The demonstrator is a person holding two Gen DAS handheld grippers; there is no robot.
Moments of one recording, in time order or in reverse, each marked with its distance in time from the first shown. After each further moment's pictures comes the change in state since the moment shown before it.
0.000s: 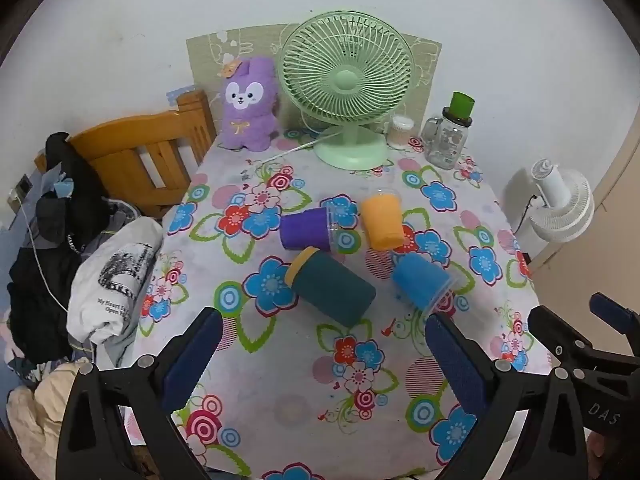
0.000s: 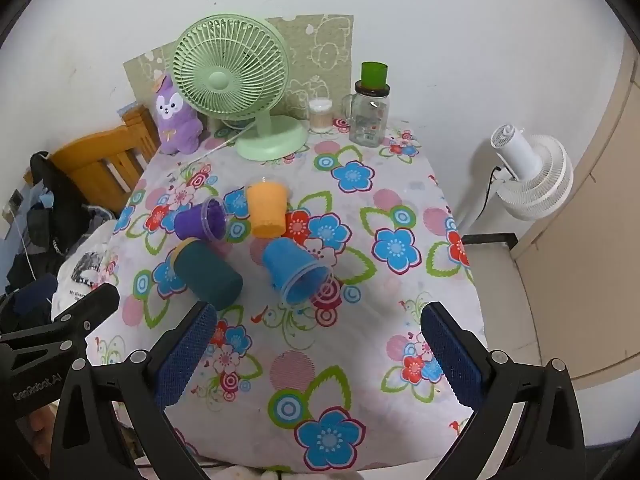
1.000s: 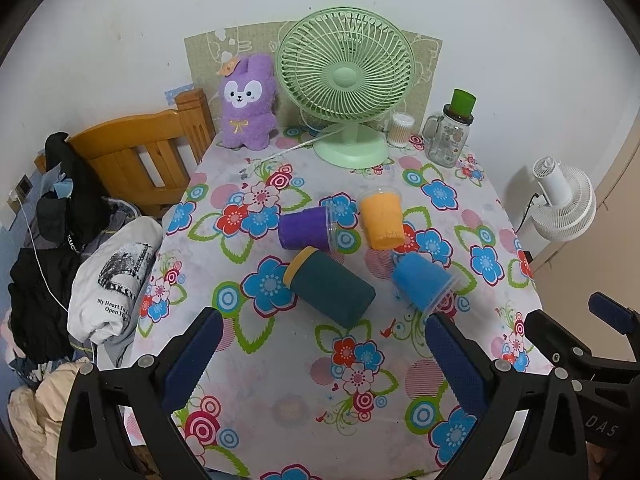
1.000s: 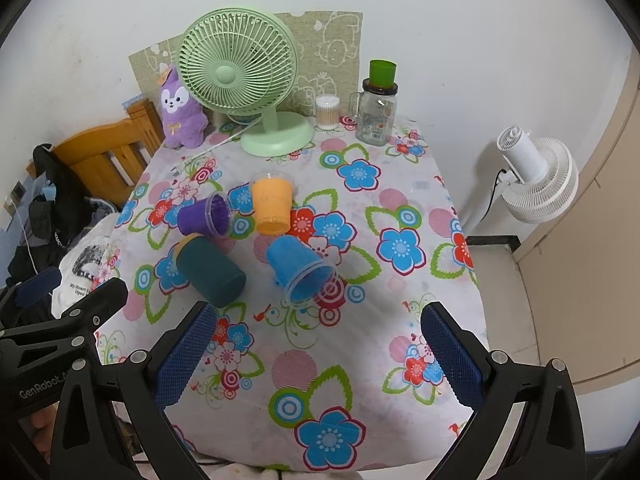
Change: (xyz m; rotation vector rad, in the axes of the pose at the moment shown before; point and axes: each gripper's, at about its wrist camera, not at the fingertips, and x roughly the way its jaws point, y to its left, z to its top) left arm 0.006 0.004 0.000 -0.004 0.009 -0.009; right arm 0.003 0.005 0.002 -0.022 0.008 0.017
